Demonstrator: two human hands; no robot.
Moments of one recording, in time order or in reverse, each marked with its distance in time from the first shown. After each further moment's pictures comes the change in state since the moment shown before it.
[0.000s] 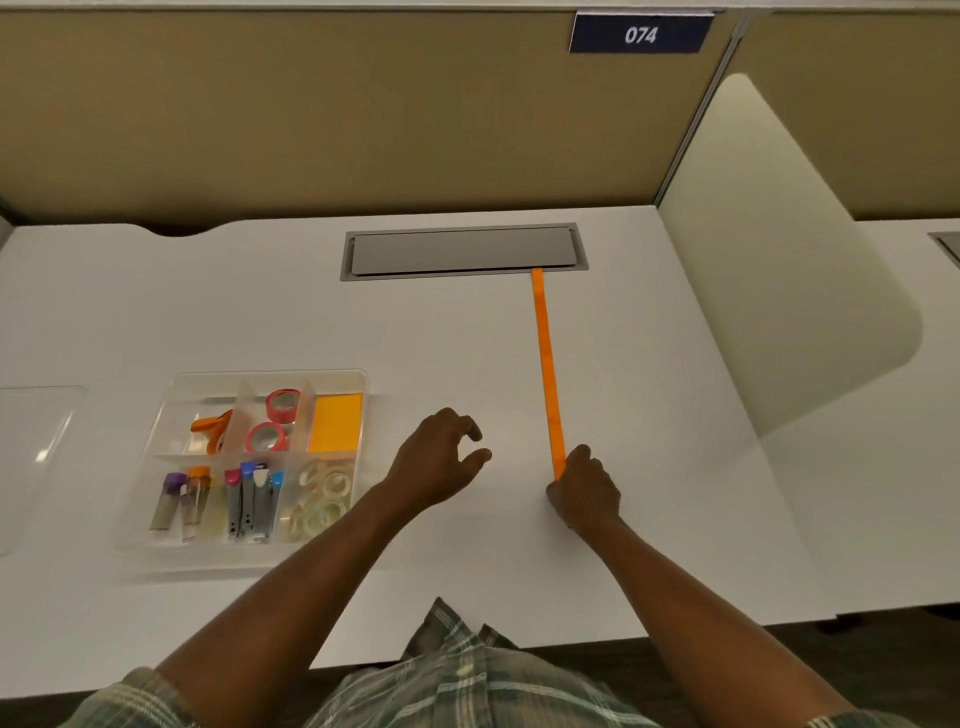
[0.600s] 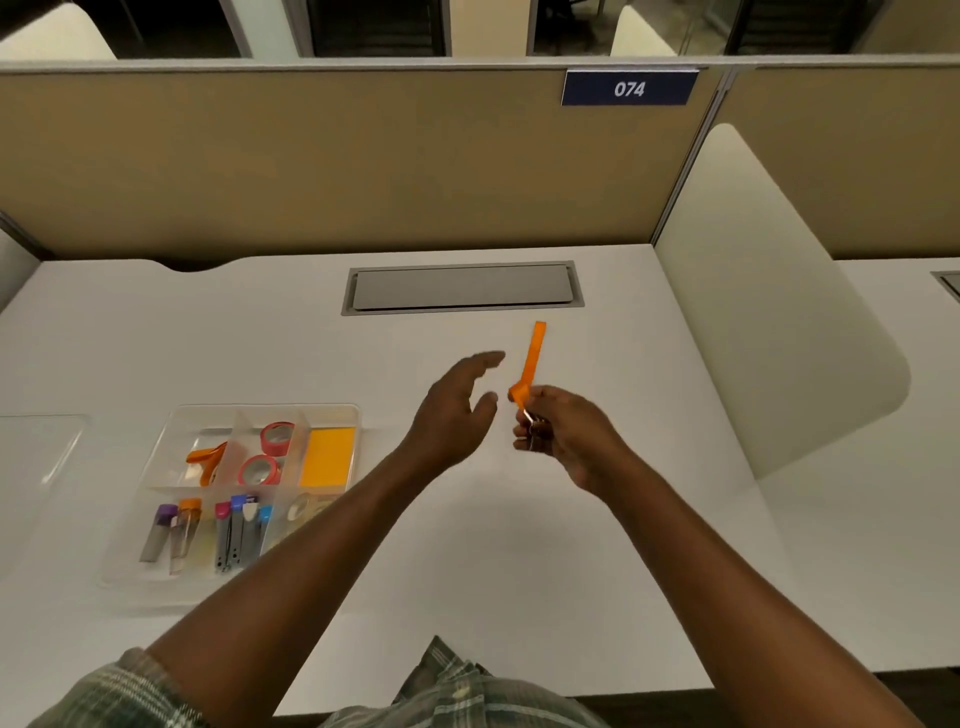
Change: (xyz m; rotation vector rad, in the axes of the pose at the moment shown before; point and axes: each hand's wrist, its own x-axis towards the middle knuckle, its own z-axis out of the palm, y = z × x) left_hand 0.055 0.070 -0.054 -0.356 0.182 0.097; right_hand -0.003 -0.078 -0.156 1.187 -0.476 -0.102
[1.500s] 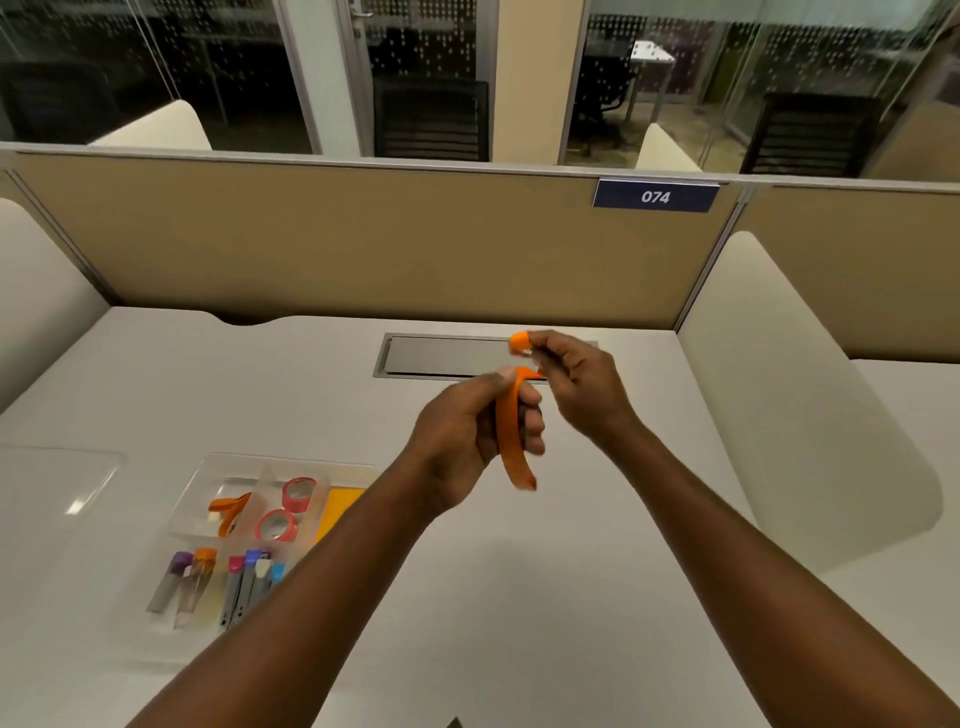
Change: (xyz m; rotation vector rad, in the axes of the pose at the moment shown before) left_hand 0.004 0.101 -0.074 -1.032 -0.097 -0.243; right_hand 0.049 -0.105 0.018 -0.664 0.084 -0.960
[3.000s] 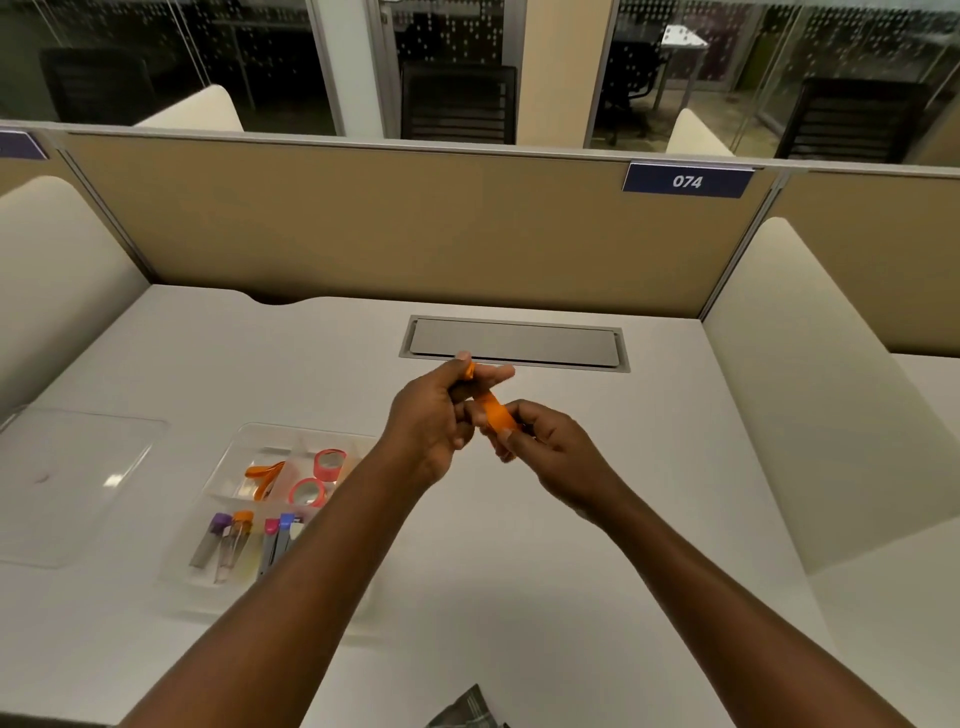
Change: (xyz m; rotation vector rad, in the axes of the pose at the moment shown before) left_hand -0.023 -0.002 -0.045 -0.016 0.333 -0.032; right_hand -0.085 -0.041 0.044 0.310 -0.377 0.246
